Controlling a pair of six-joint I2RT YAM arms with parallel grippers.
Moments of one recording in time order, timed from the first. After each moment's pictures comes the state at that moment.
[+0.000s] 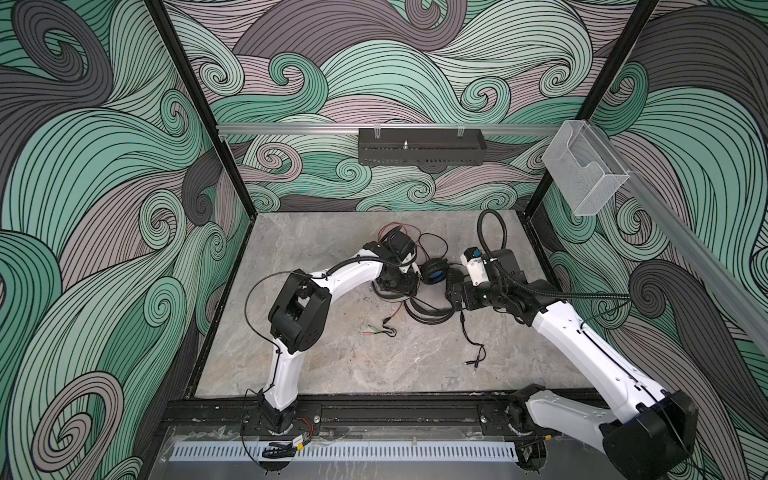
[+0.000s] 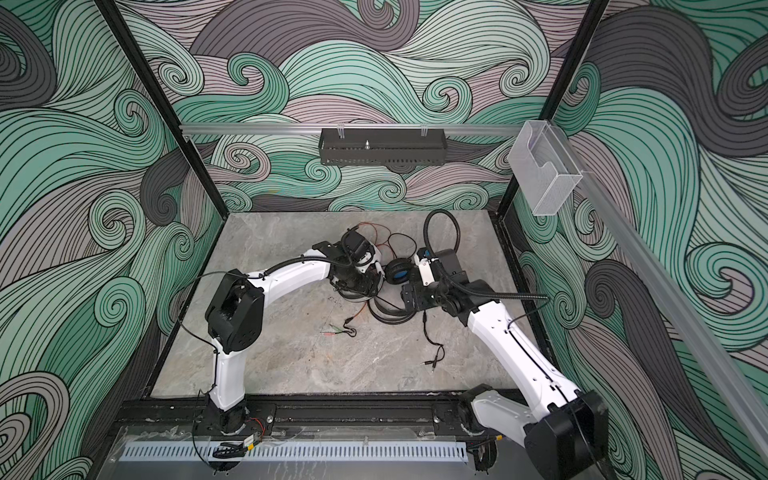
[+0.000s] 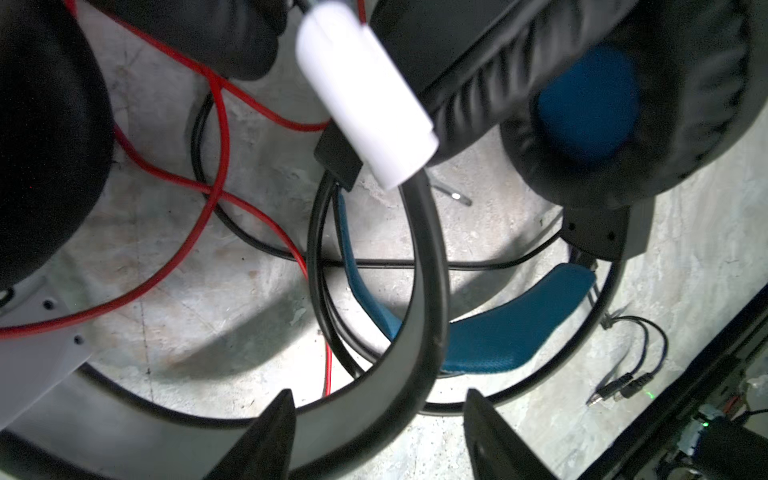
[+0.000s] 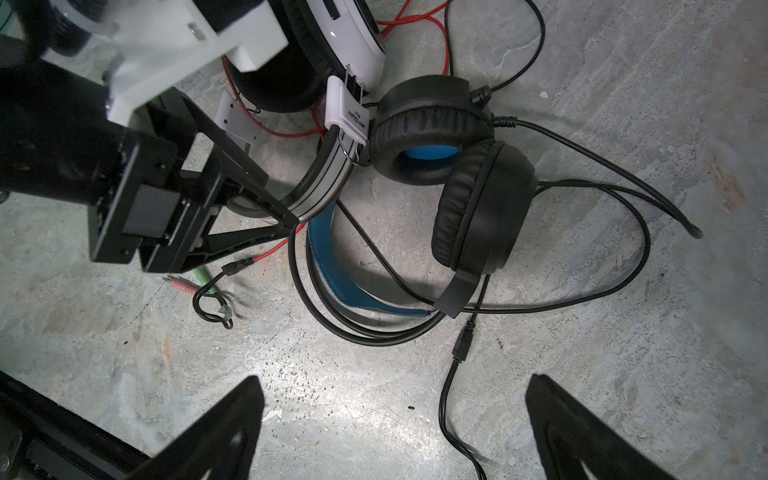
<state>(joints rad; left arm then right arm) -0.70 2.03 1.63 -0.79 0.23 -0.32 0.40 1.14 0.99 -0.77 -0.09 0.11</state>
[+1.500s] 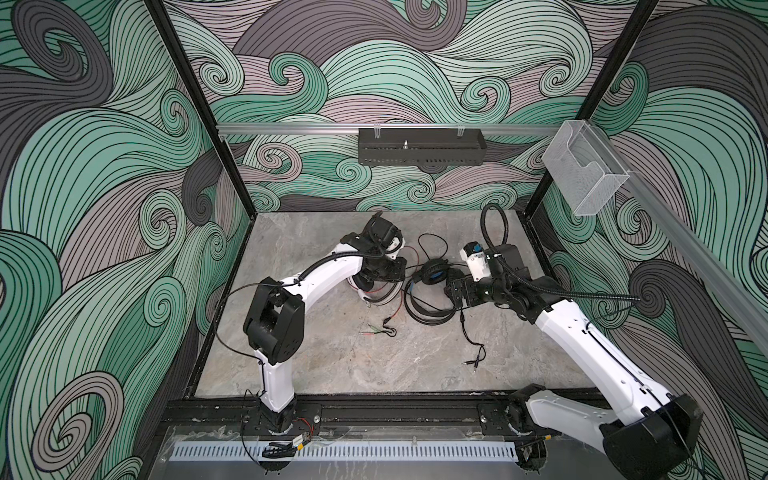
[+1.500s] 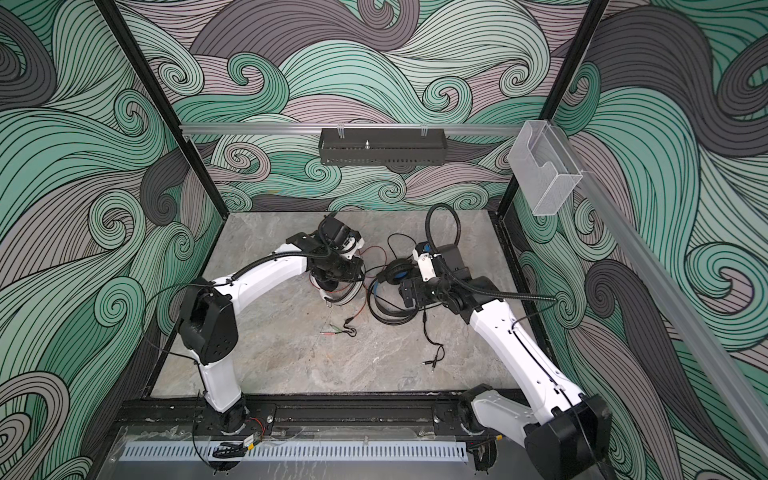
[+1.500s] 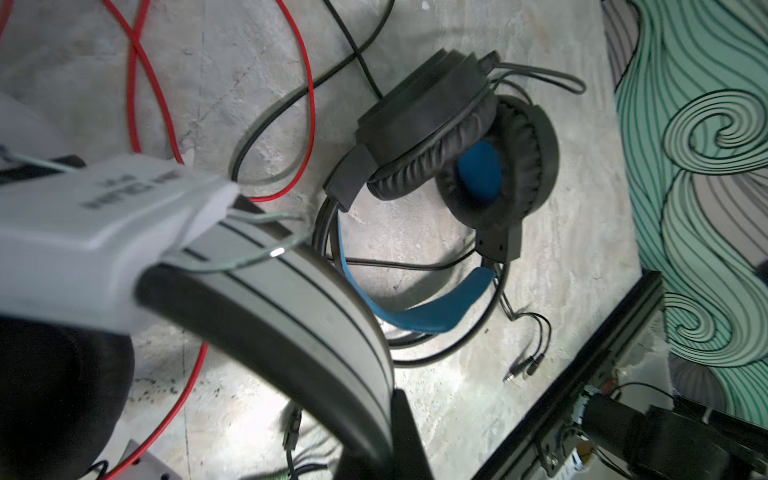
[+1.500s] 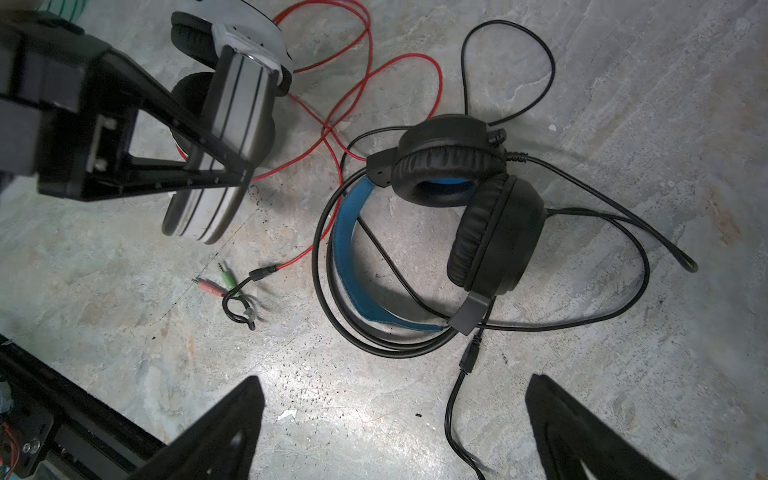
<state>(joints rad) -0.59 1.82 1.57 -0.77 0.35 -0.36 0.40 1.12 1.05 -0.78 -0.14 0.08</state>
